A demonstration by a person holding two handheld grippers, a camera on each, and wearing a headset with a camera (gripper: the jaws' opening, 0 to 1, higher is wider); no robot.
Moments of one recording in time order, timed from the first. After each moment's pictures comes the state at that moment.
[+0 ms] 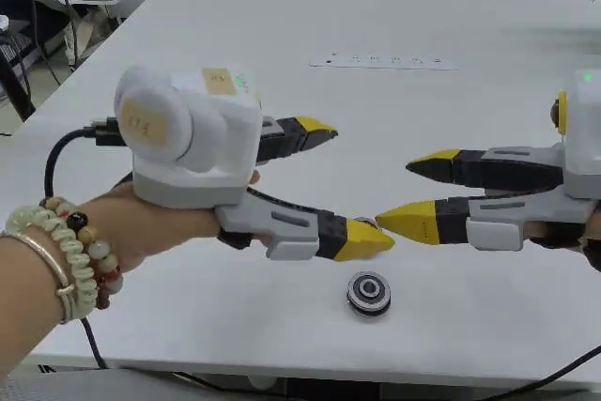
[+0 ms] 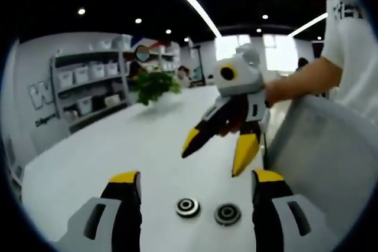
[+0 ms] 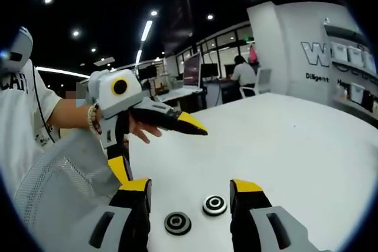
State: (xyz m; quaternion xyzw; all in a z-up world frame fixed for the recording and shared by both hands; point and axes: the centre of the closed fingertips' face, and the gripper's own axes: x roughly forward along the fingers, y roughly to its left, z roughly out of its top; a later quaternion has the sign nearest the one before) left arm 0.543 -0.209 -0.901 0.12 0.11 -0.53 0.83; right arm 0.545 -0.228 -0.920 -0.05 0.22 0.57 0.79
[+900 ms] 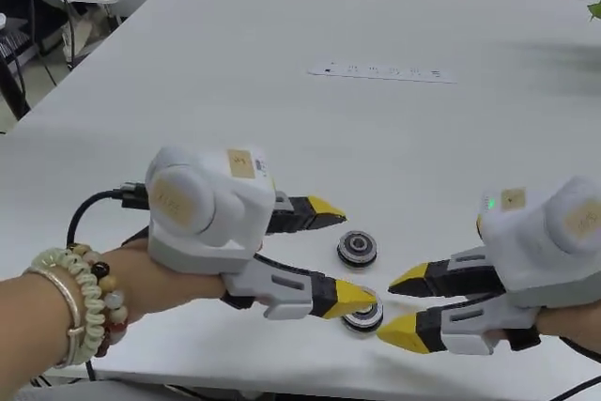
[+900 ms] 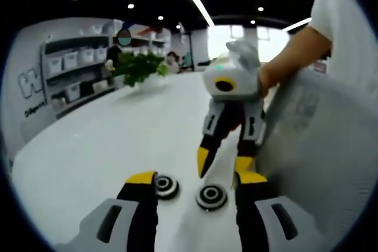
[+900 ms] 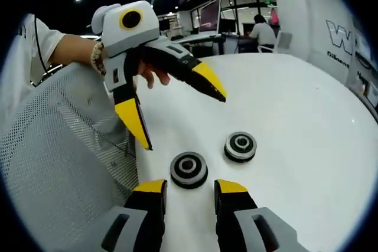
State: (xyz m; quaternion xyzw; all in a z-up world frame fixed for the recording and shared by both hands) left arm 0.527 -0.219 -0.955 0.14 0.16 -0.56 0.80; right arm 0.508 -0.231 -1.010 -0.17 0.32 0.59 0.72
